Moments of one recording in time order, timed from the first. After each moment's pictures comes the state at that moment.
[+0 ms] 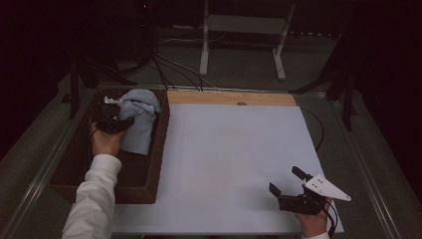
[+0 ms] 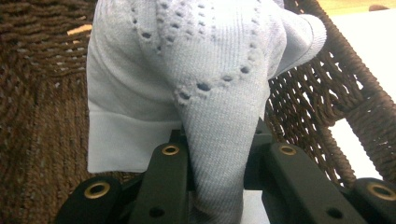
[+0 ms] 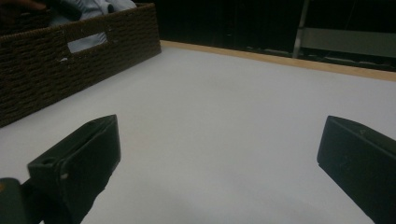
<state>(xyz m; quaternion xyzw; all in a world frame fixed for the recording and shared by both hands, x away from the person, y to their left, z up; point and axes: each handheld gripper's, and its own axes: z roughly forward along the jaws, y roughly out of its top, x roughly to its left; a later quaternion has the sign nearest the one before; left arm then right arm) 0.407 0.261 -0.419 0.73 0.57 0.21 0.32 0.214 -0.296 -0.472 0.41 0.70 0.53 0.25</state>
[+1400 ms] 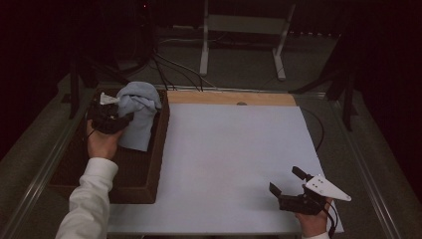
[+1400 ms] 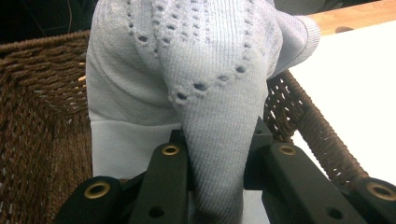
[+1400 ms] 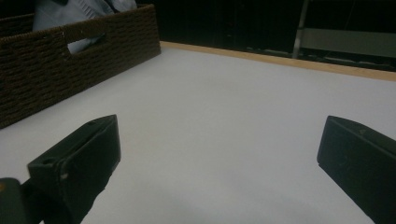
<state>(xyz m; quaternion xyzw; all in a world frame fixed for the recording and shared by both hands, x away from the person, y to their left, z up) 0.385 0.254 -0.390 0.73 0.53 0.25 0.35 0.214 -0.296 -0.472 0.41 0.70 0.53 0.25</state>
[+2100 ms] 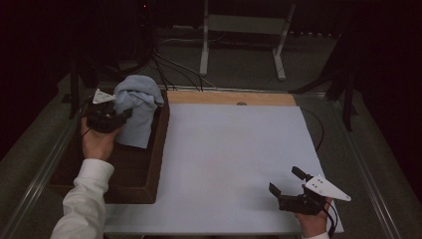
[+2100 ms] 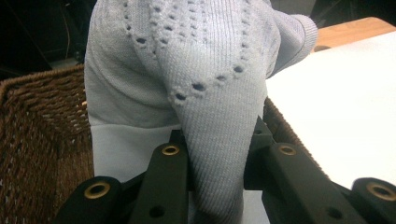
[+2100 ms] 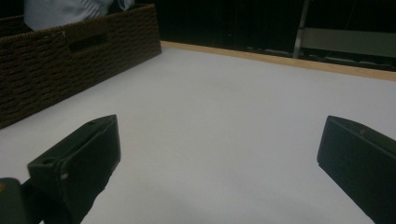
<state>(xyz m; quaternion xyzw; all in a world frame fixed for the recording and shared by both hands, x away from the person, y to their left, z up) 0.372 0.253 -0.368 0.73 0.50 0.26 0.38 0.214 -0.296 -0.472 0.41 0.70 0.53 0.25</state>
